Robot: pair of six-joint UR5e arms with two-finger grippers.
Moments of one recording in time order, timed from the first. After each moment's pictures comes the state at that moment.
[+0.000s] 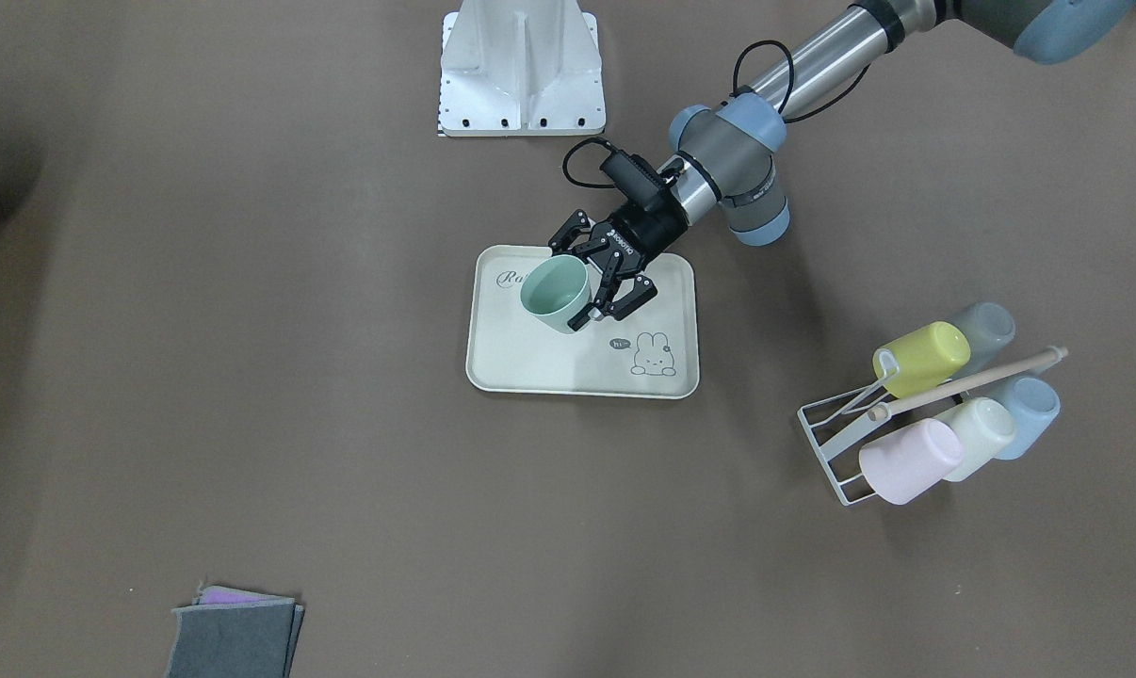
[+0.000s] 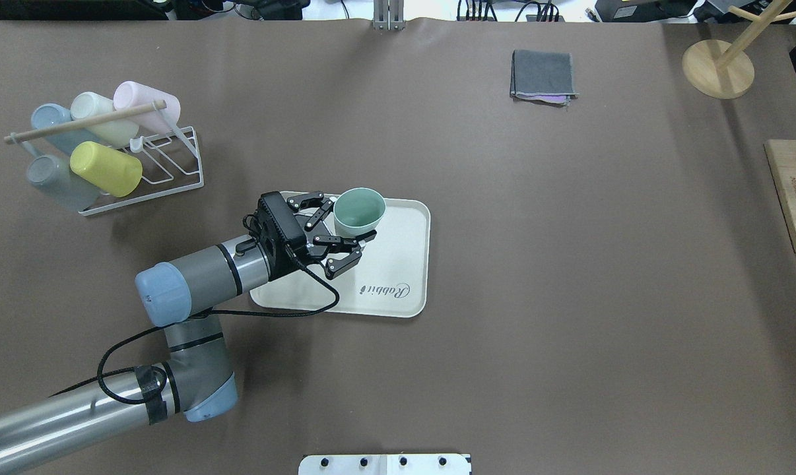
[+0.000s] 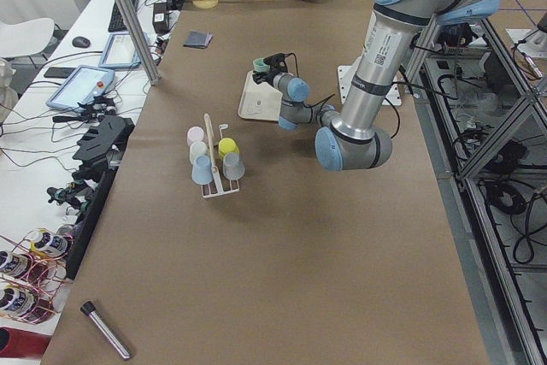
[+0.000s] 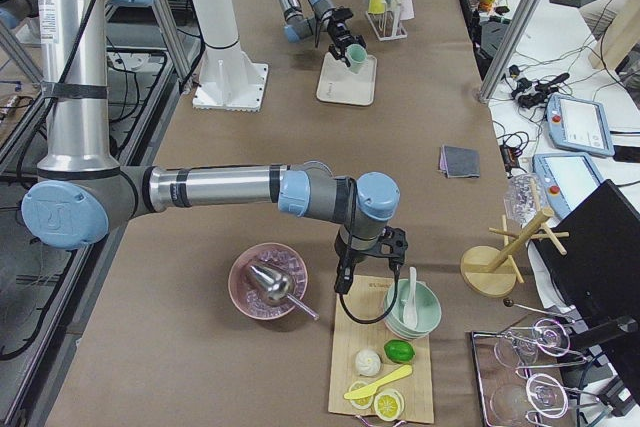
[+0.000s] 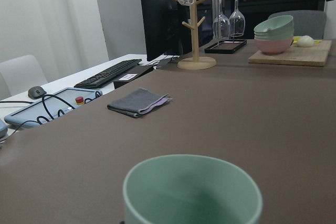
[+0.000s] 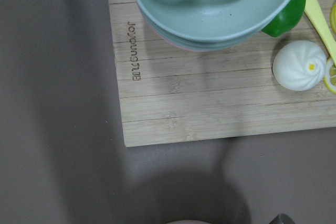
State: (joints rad) left arm -0.42 -2.12 -1.24 -3.26 -1.43 -0.38; right arm 1.53 -1.60 1.69 -1.80 2.30 0.05
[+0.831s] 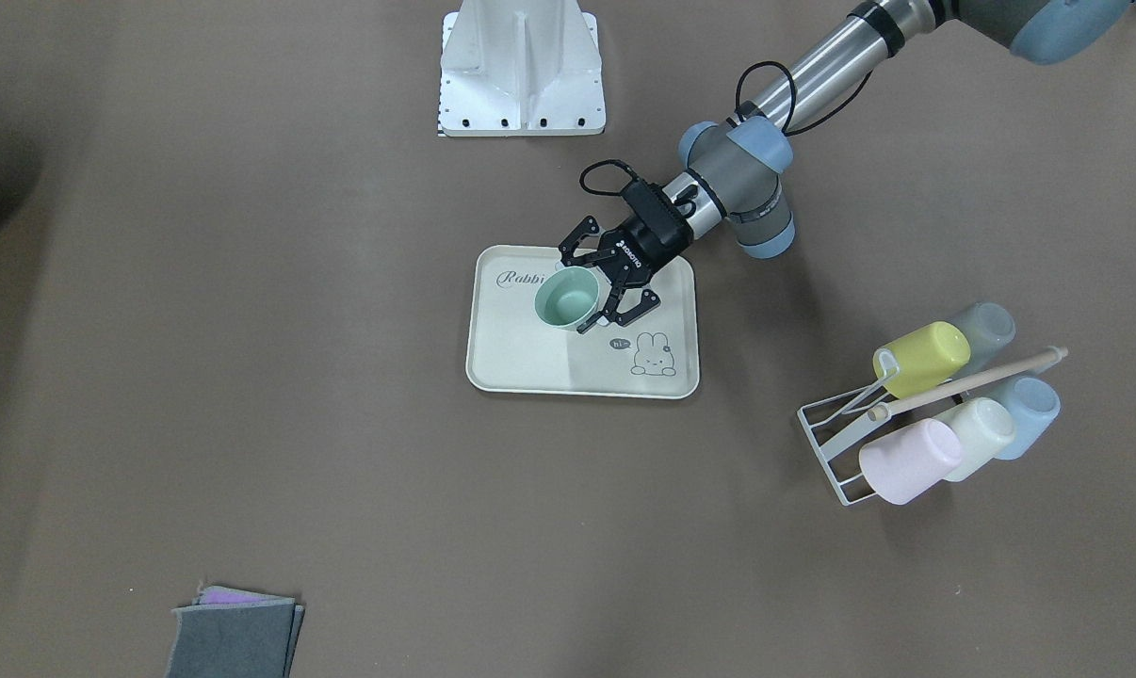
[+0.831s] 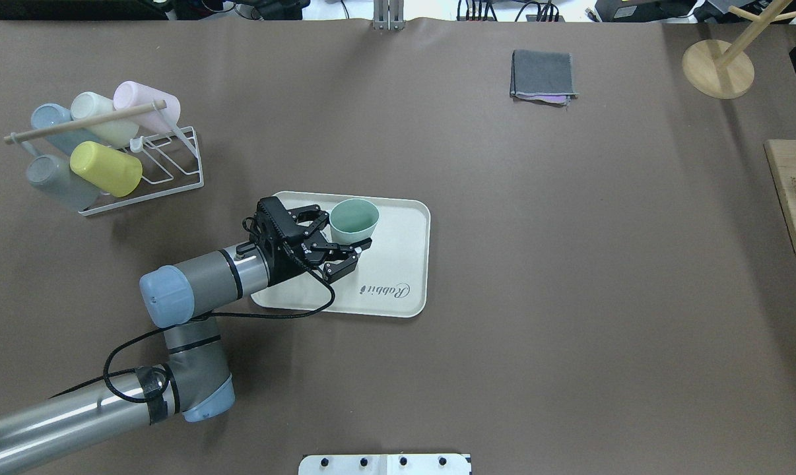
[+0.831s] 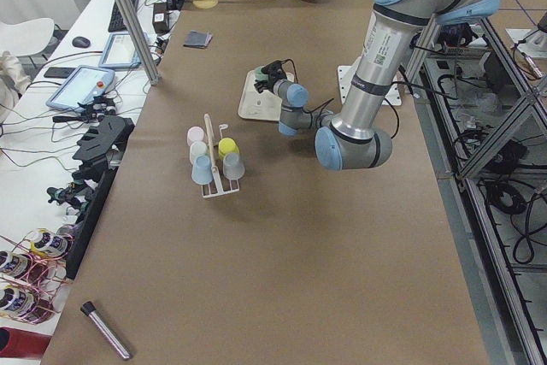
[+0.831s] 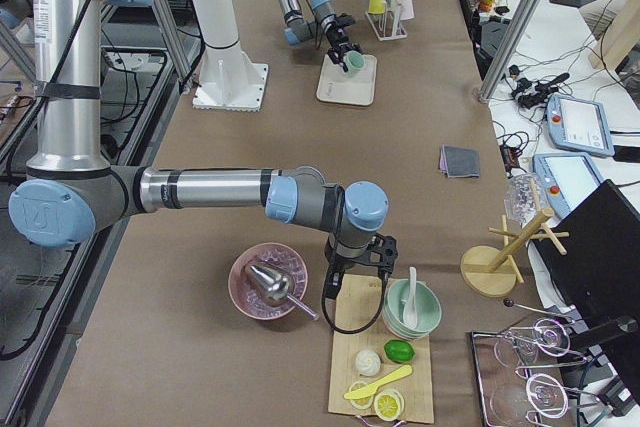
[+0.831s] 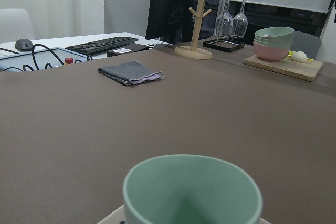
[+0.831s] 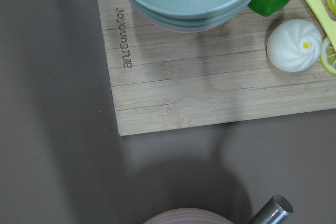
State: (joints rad) left arm -0.41 -2.12 -1.18 -3.26 -1.45 -0.50; right arm 1.56 -1.64 1.70 -1.80 2.33 0.06
